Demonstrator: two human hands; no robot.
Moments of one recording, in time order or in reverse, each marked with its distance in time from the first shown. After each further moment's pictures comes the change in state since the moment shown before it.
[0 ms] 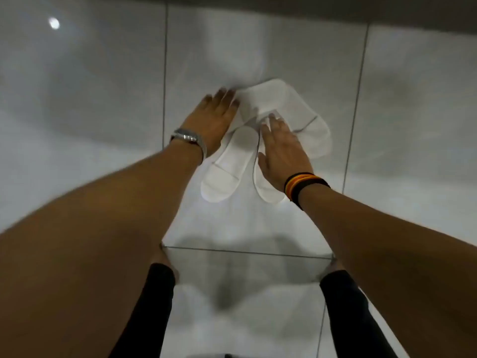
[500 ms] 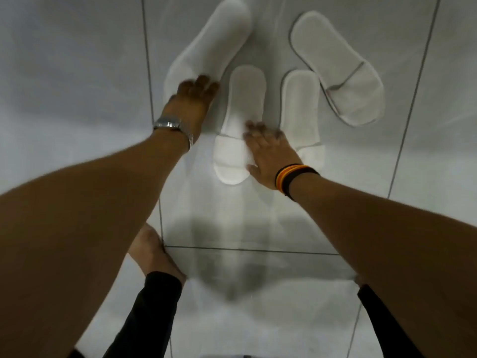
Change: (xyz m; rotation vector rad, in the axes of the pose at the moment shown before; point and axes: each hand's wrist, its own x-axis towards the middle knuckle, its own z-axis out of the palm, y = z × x) left_hand 0.013 -0.051 0.131 -0.125 -0.110 -0.145; right_hand 0.056 -0.021 0.160 -0.021 -0.331 -0.164
